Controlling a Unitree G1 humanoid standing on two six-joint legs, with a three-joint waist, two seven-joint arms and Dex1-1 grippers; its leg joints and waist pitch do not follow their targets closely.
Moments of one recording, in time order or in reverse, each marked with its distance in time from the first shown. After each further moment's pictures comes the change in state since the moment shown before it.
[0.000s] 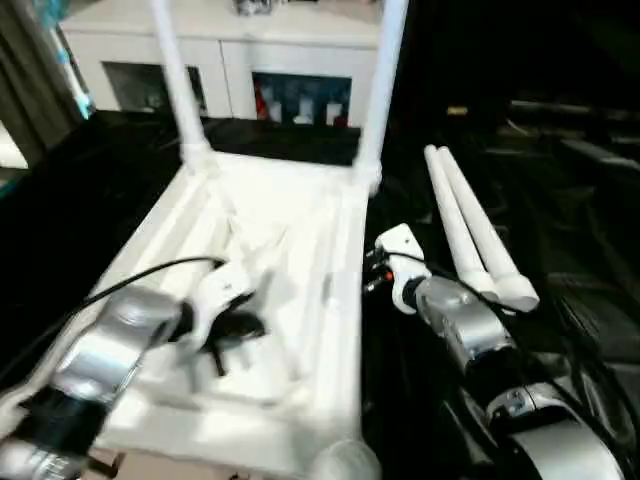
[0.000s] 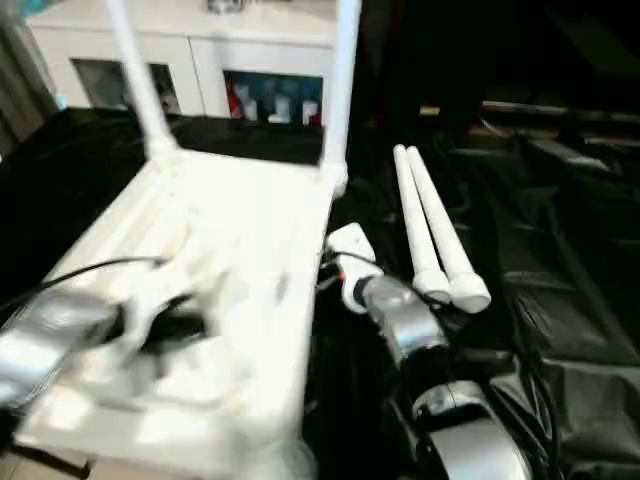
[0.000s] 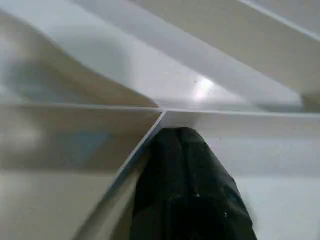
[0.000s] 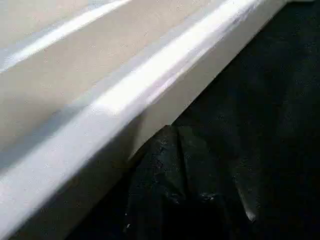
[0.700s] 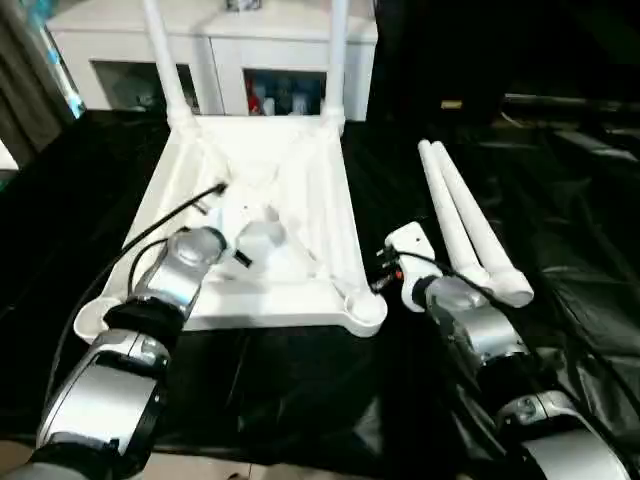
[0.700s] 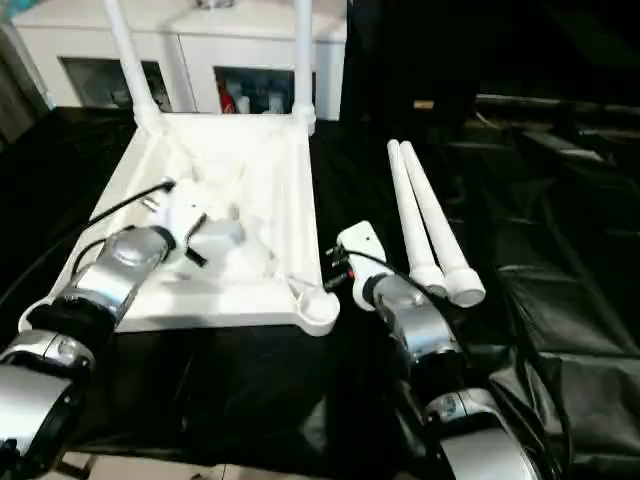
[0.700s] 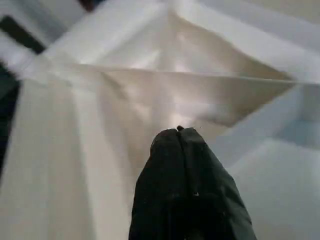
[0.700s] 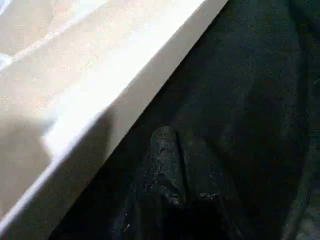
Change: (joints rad) left arm -0.415 -0.238 0.100 0.832 0.167 -0.494 0.895; right arm 0.046 -0.046 -0.043 -0.110 -0.009 -0.004 -0.033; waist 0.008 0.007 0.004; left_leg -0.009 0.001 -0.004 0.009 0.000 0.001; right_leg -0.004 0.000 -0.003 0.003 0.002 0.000
